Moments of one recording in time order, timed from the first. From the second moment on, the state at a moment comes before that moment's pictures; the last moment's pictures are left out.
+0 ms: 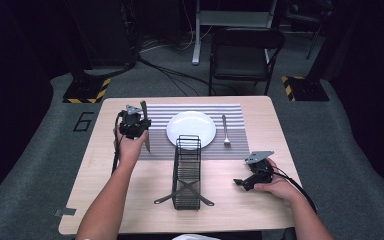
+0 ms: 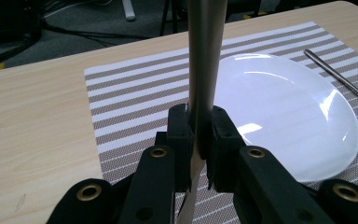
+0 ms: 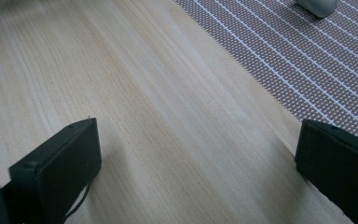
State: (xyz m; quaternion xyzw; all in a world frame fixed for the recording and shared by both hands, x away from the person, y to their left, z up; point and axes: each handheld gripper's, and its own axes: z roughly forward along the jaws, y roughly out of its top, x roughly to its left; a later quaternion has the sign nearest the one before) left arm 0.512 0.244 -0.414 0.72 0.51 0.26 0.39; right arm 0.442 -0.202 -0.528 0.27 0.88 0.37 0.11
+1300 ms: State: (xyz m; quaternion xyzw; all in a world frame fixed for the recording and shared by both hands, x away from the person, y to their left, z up) left arm 0.563 0.232 -0.448 0.69 0.56 0.25 0.38; right arm 0.443 -0.202 -0.528 0.26 0.89 0.37 0.11
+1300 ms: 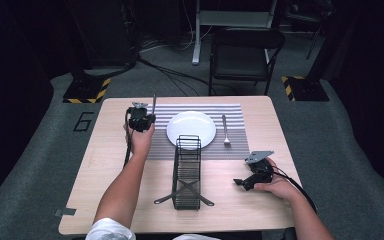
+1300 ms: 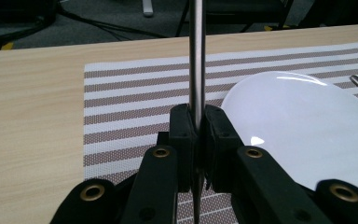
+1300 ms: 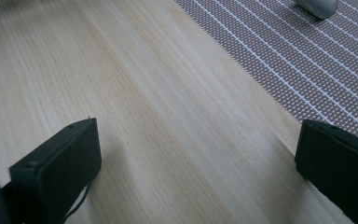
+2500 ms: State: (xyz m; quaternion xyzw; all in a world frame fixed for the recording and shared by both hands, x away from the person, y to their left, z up) left arm 0.607 0.234 -0.488 0.66 0.62 0.23 0.36; right arm 0.443 -0.202 -0.528 0.27 0.88 0.37 0.11
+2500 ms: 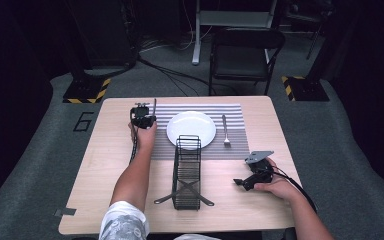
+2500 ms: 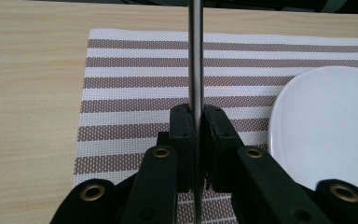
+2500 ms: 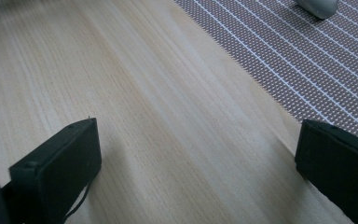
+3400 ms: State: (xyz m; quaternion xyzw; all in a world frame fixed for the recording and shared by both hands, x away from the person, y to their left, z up) left arm 0.616 0.237 -0.514 0.66 0.65 0.20 0.33; right arm 0.443 -0.202 -0.528 0.27 0.88 0.37 0.11
